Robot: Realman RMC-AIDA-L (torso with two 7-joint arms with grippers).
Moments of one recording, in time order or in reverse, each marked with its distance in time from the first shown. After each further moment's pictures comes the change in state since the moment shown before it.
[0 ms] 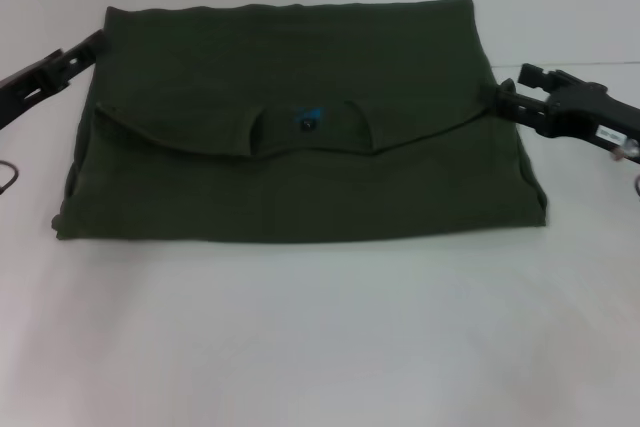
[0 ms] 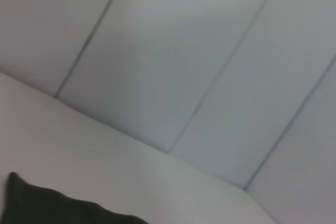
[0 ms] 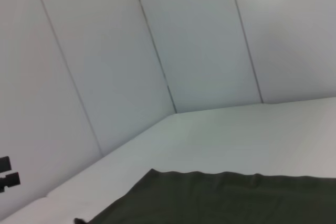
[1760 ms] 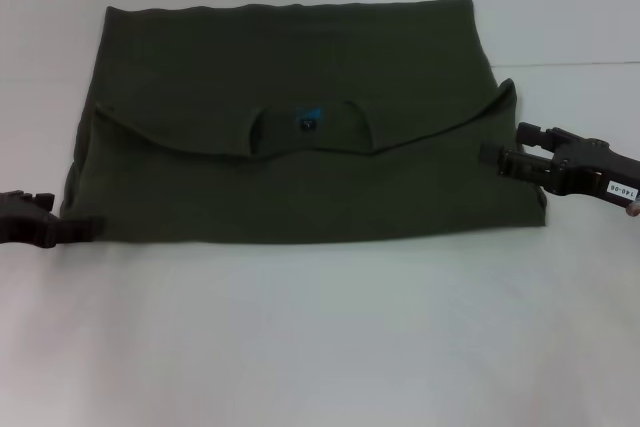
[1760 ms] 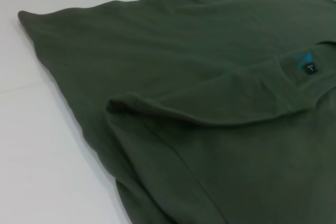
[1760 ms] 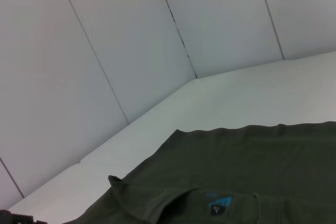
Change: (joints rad) left arm -0.016 0.042 0.032 0.152 0.749 0.048 -0.006; right arm -0.101 0.005 -0.105 -0.054 -0.009 -0.092 0.101
